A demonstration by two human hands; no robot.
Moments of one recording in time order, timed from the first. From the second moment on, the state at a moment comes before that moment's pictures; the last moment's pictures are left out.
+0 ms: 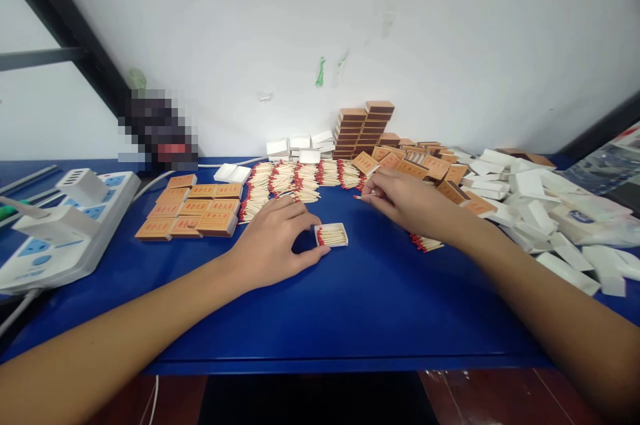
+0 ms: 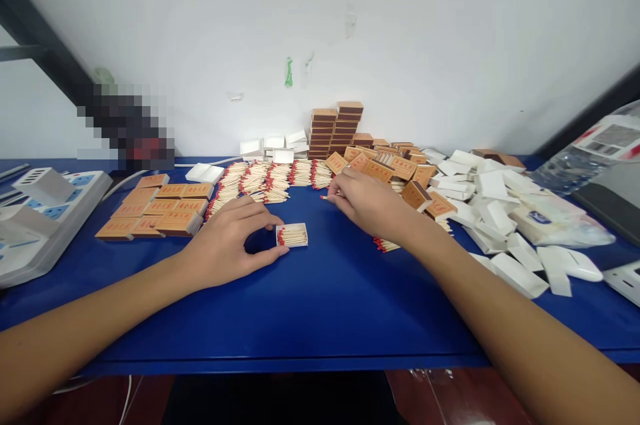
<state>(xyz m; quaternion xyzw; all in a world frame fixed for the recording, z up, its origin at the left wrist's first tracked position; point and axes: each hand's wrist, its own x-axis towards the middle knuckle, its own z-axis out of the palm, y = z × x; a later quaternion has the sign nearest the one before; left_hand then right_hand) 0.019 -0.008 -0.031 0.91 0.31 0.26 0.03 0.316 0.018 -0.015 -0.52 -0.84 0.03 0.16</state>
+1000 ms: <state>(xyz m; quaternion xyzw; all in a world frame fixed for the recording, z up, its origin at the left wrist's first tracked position) 0.019 -0.009 -0.030 0.92 0.31 0.25 0.03 0.338 0.035 -0.019 -0.57 -0.82 0.02 0.09</state>
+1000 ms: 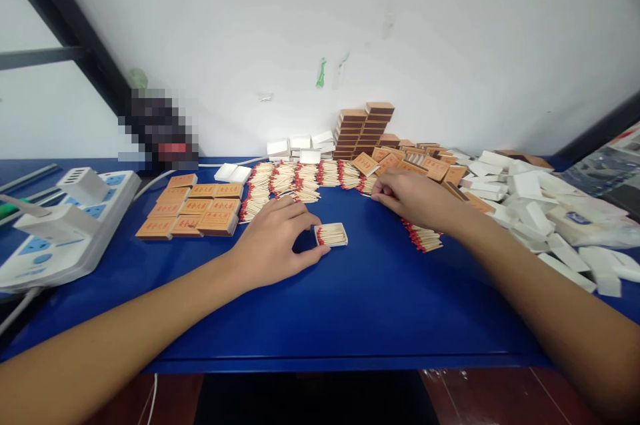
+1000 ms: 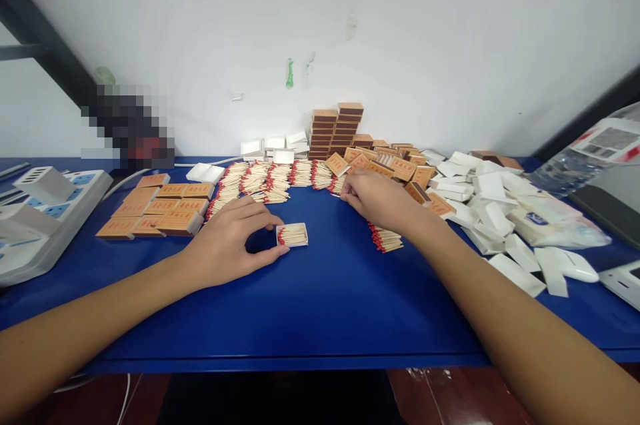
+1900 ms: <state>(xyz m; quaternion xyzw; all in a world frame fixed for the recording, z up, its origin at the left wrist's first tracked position) 0.020 -0.008 -0.029 0.92 0.31 0.25 0.04 0.330 0.030 -0.018 -0.58 -0.81 -0.06 0.03</state>
